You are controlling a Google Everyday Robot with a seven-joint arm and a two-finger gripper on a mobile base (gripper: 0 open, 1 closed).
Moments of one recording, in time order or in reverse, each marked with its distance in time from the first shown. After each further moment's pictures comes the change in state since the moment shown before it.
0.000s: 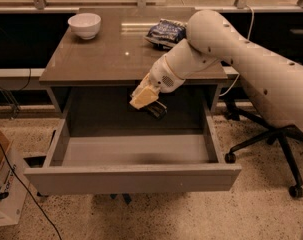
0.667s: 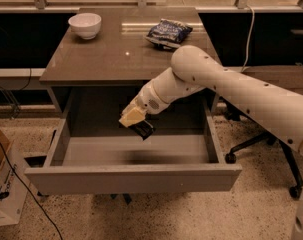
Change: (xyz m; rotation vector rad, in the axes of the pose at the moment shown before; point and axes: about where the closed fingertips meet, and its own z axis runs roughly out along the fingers) arm 0.023 0.008 0.073 -0.023 -0.044 0.057
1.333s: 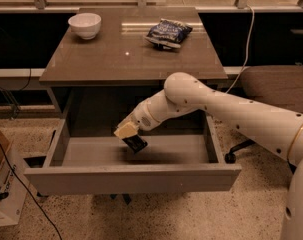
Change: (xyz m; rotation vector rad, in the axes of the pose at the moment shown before) arm 0.031 -0.004 0.060 0.012 -0.051 0.110
